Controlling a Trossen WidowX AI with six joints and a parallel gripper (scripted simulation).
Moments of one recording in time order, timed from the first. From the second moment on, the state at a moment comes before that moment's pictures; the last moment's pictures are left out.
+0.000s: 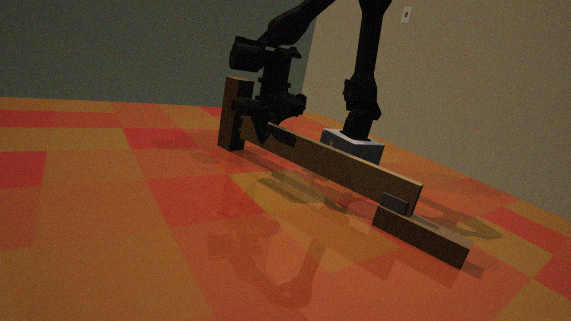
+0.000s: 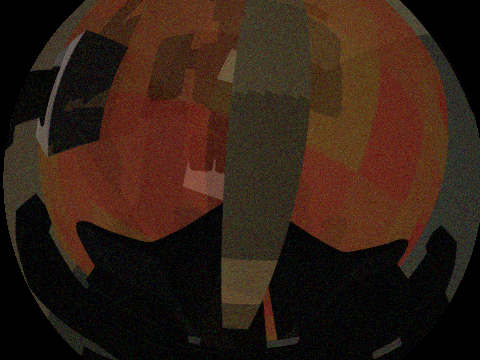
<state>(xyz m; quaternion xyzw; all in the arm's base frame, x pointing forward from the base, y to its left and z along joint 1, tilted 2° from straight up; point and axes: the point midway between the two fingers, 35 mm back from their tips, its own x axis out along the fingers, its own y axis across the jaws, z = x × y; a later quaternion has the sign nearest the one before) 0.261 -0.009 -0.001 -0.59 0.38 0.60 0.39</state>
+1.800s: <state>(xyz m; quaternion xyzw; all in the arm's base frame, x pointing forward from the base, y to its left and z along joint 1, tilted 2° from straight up) 0.267 -0.023 -0.001 -0.59 0.38 0.60 0.39</state>
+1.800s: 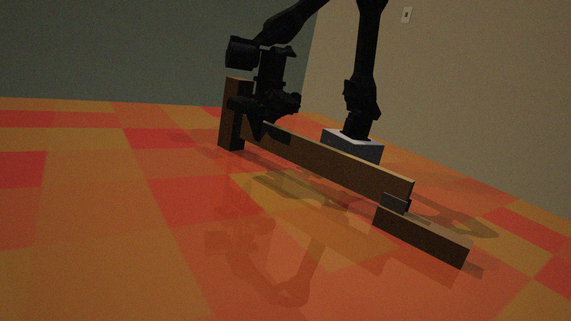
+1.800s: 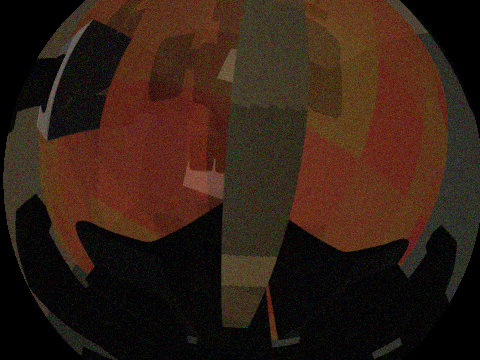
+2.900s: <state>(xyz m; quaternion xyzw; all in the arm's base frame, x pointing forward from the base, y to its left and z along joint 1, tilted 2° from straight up) 0.256 0.004 0.030 -0.59 0.38 0.60 0.39</state>
